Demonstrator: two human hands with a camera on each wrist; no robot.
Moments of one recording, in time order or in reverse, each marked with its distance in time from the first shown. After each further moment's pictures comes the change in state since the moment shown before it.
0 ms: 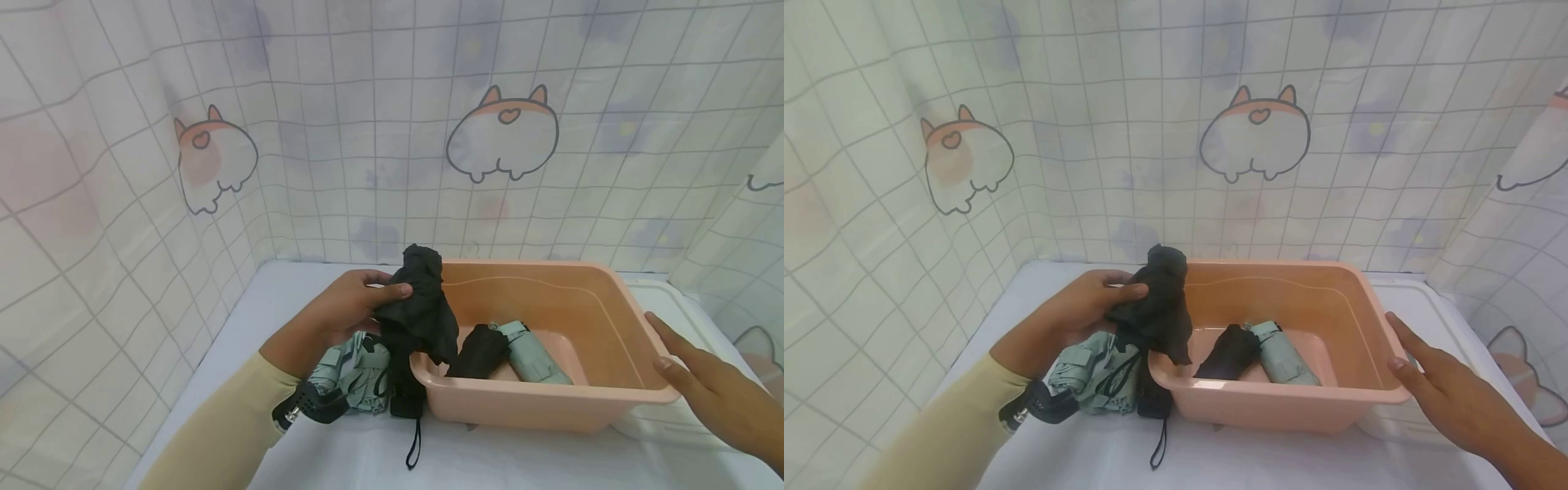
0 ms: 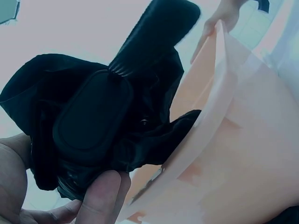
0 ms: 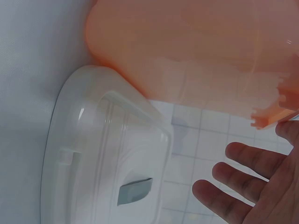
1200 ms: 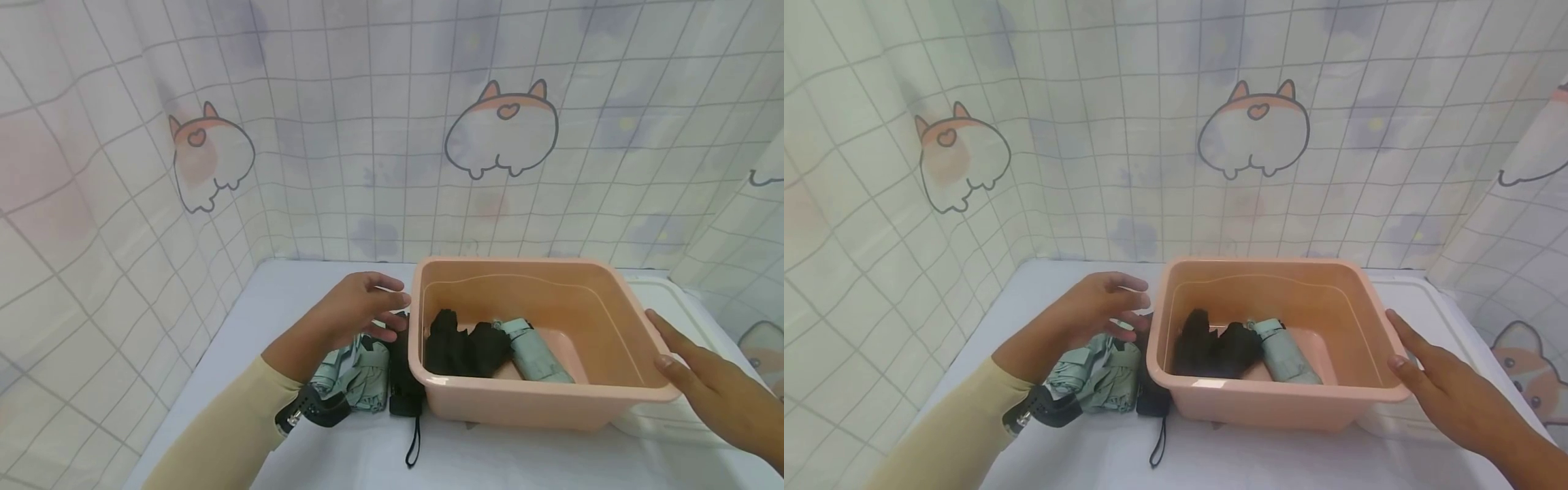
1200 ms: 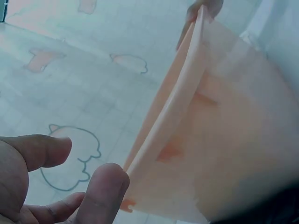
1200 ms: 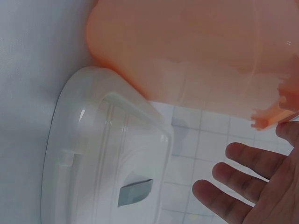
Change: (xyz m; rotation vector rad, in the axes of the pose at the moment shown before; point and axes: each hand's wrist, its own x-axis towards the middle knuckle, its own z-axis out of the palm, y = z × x) left_hand 0.003 -0.007 0.008 0.083 0.020 -0.018; right_hand -0.001 0.003 0.001 0.009 0.010 -0.021
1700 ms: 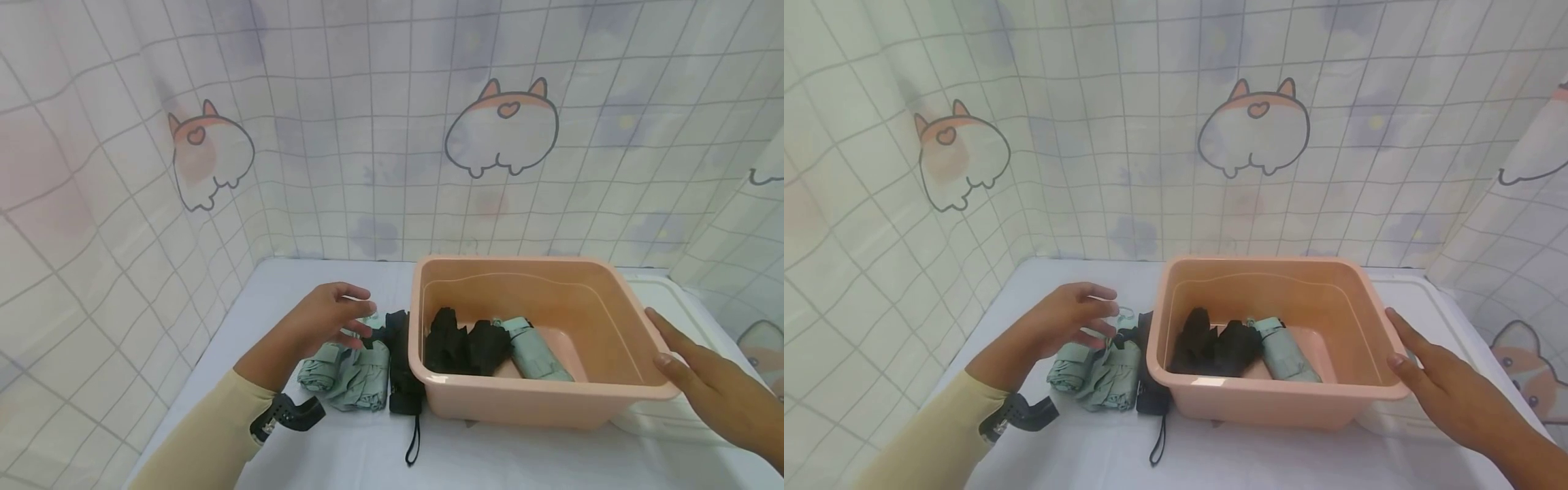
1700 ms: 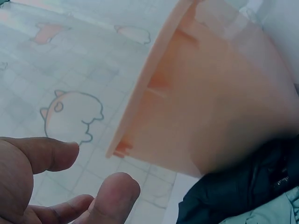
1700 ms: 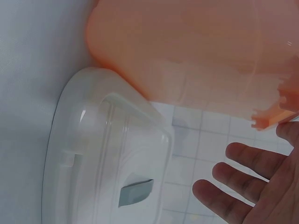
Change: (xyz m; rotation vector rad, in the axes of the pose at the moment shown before) left_hand -0.007 -0.035 -0.032 0.040 0.077 -0.022; right_hand 0.000 0.002 0.000 0.015 0.002 -0.001
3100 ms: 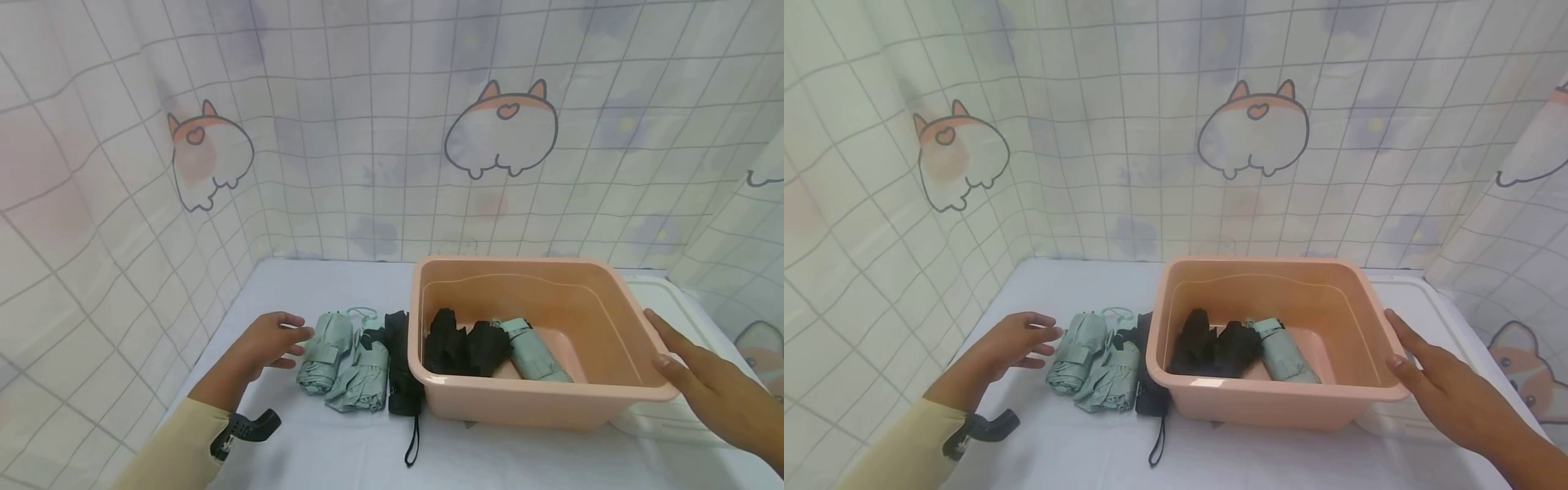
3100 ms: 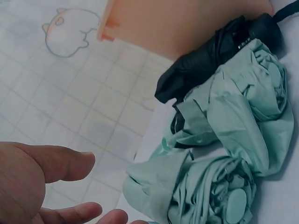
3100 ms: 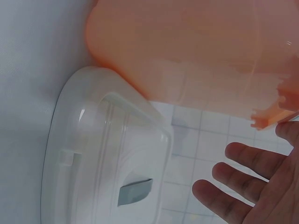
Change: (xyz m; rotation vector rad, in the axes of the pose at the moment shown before) left_hand -0.002 -0.081 -0.066 0.197 0.188 -0.164; right_hand 0.001 -0.002 -0.002 0.003 -0.007 0.004
